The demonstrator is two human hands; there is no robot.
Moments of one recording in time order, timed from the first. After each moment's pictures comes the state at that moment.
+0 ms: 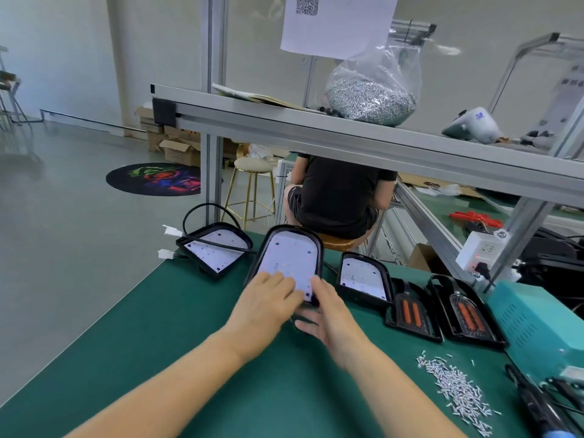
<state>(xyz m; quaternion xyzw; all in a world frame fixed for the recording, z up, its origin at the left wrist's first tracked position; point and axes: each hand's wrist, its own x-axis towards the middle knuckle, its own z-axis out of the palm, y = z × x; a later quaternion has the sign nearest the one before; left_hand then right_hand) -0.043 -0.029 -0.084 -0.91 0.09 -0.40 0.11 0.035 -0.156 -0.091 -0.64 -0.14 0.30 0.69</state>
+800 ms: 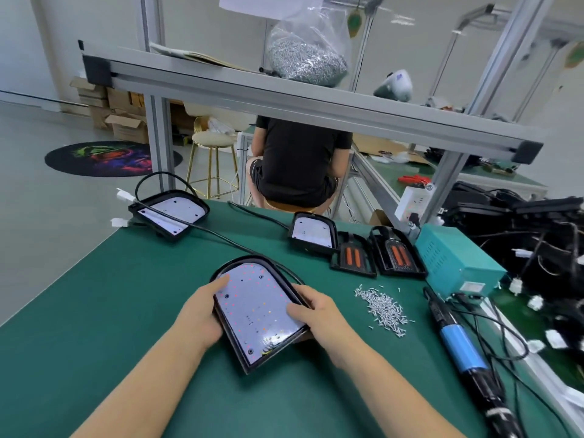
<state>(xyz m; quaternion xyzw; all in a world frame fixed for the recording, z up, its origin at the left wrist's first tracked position) -0.081 -0.072 -0.126 -0.35 -0.31 -0.09 -0.88 -0.019 -0.263 -0.116 -0.71 -0.22 0.26 0.62</state>
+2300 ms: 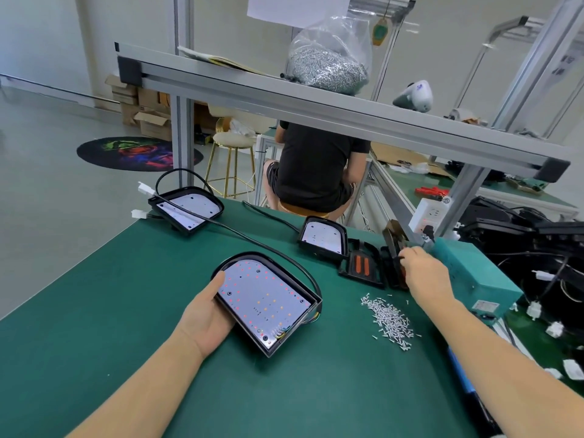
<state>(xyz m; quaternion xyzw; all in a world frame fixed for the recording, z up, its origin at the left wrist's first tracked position) -0.093 -0.076 -0.144 -0.29 -0.18 -0.13 -0.93 0.139 -0.367 -0.077 -0.95 -0.22 -0.22 0.00</state>
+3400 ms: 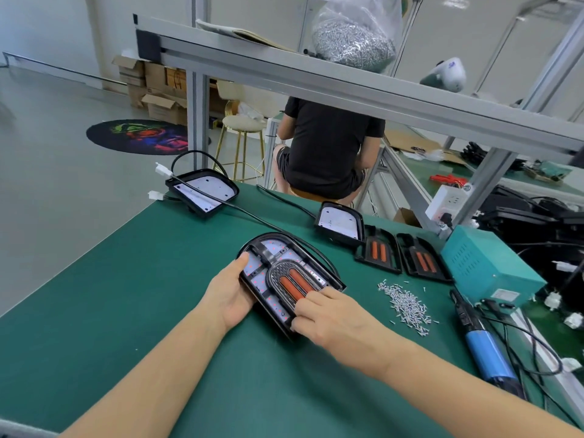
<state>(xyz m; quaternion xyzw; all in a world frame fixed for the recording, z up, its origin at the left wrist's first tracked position) -0.089 -0.082 -0.128 -0.31 -0.22 -0.13 -0.92 -0.040 -0.276 -0.085 -0.68 -0.70 -0.18 -0.14</state>
